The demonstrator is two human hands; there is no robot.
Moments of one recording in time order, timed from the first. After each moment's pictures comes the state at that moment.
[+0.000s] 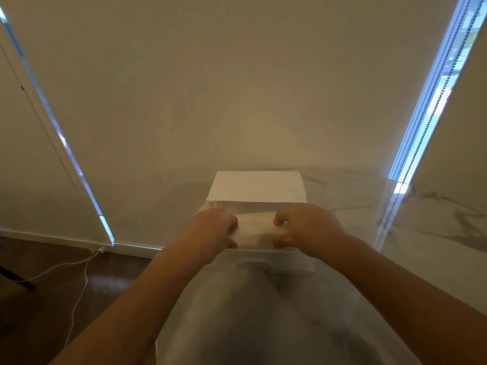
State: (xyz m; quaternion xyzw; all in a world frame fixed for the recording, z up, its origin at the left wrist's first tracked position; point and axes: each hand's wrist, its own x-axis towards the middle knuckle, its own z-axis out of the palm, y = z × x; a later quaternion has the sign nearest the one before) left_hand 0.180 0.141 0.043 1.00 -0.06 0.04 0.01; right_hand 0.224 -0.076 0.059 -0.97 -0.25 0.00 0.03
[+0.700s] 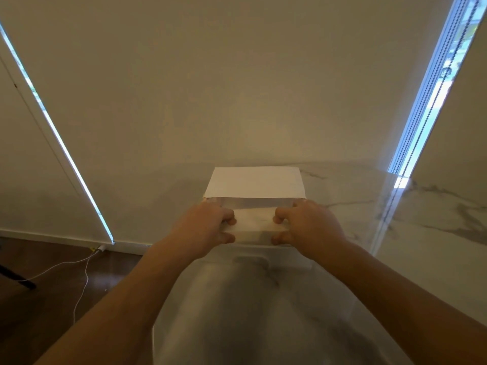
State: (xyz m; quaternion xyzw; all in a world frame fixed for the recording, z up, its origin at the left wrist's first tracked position) left_hand 0.187 0.151 0.039 0.99 -0.07 0.07 0.06; right_hand 0.227 -0.082 0.037 -0.96 -0.25 -0.08 0.04
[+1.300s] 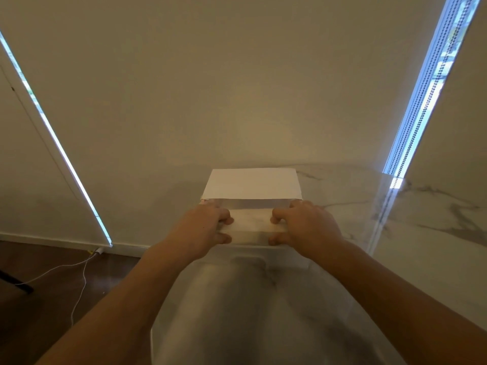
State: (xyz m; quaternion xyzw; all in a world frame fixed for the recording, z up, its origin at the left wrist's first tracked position) left_hand 0.182 0.146 0.042 0.99 -0.05 0.06 0.10; right_hand 0.227 -0.085 0.040 -0.97 -0.24 -0.07 0.05
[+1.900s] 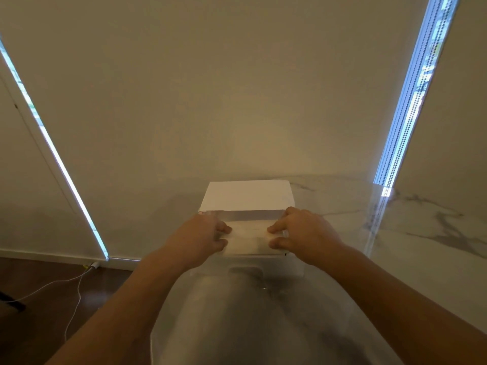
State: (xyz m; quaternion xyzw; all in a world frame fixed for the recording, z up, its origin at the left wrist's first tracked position) left_hand 0.175 0.144 0.056 0.98 -0.04 0.05 0.17; right_hand 0.219 -0.093 0.060 -0.96 -0.24 -0.03 0.09
